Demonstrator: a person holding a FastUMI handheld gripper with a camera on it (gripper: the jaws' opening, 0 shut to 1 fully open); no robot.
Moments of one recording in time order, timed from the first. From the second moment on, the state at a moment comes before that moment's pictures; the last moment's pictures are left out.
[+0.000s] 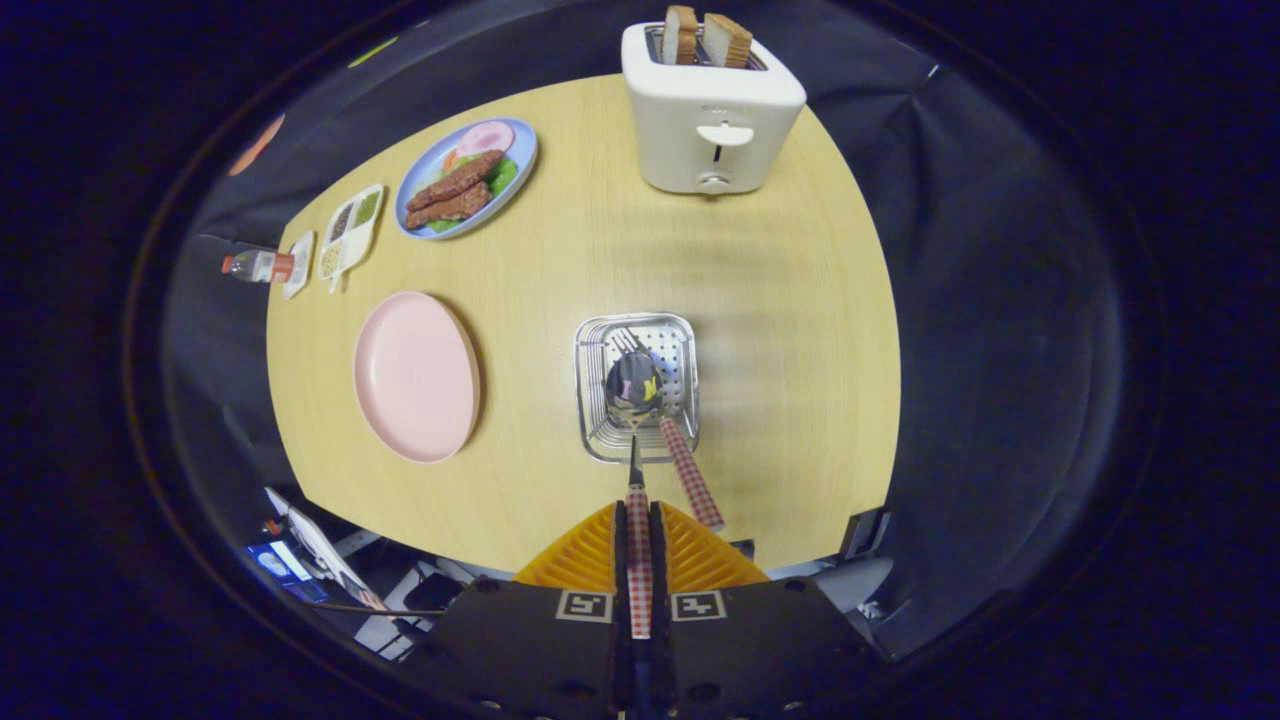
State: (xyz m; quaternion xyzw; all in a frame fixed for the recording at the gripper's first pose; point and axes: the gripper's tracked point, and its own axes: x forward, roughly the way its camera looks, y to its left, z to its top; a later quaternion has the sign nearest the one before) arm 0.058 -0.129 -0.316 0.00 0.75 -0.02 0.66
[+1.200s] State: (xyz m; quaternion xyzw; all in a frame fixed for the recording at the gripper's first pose) arm 0.084 -0.105 -0.314 -0.04 0.74 -0.03 0.67
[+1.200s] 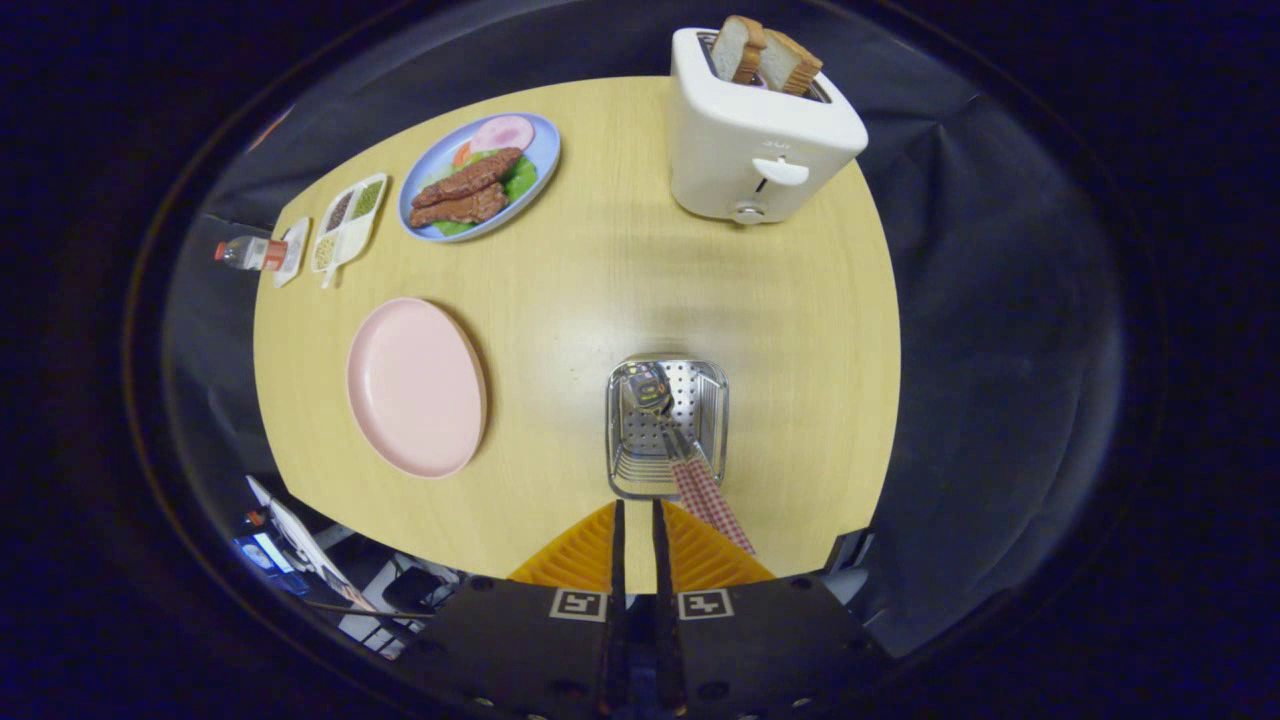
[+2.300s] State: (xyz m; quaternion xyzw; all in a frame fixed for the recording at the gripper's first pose) arm 0.059 0.035 -0.252 -0.03 0.54 0.04 0.84
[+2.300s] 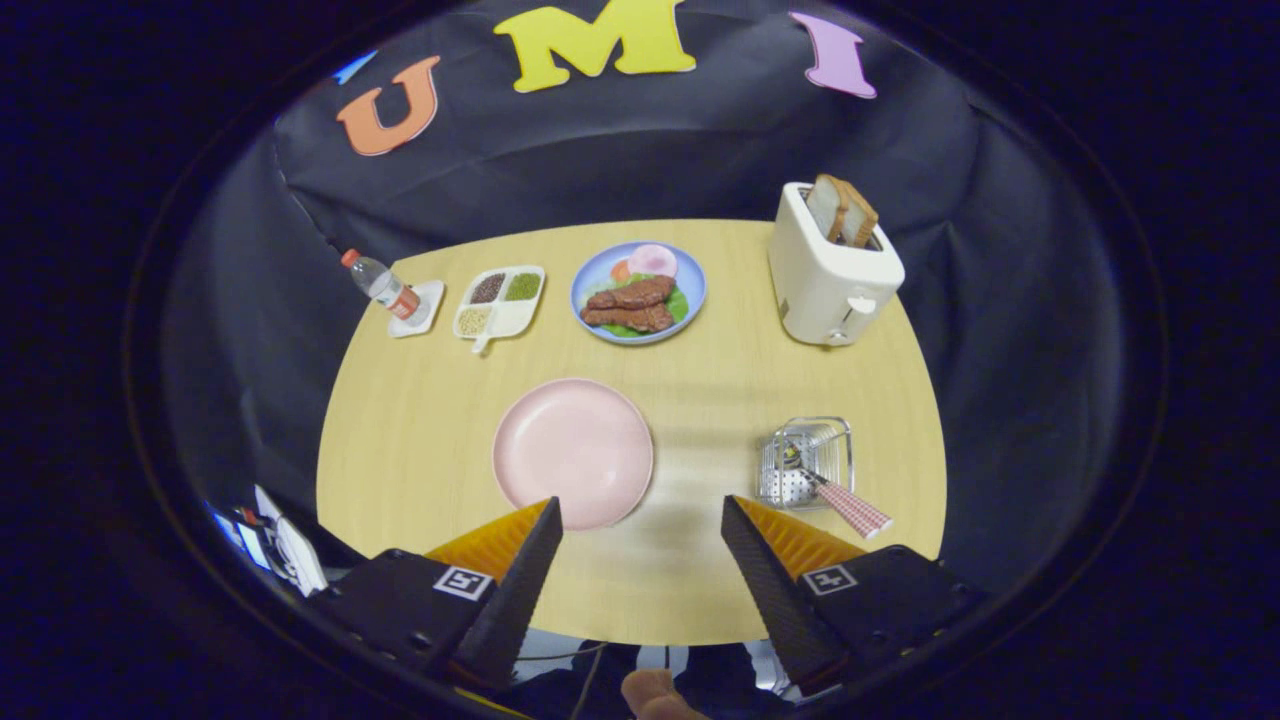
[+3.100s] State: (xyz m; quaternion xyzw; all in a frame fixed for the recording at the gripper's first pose) arm 0.050 0.117 -0.109 -0.05 0.19 0.02 0.98
